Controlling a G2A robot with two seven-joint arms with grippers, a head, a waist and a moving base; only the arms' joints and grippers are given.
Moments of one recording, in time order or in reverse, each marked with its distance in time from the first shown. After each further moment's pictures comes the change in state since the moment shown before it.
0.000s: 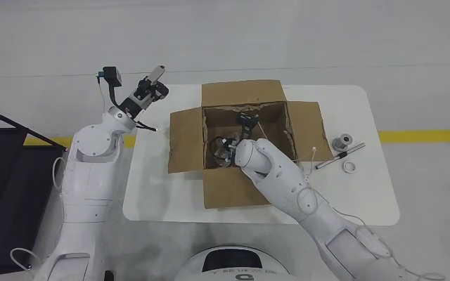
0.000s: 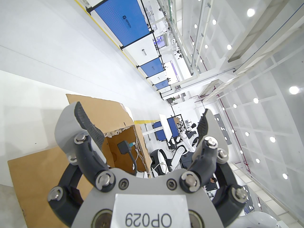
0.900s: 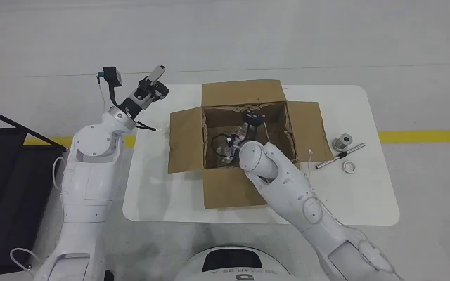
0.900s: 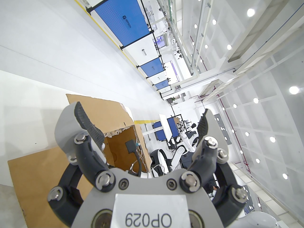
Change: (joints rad) left arm 0.000 0.000 0.000 0.000 0.000 0.000 0.000; right arm -0.147 0.016 0.138 -0.173 -0.006 -0.096 -0.137
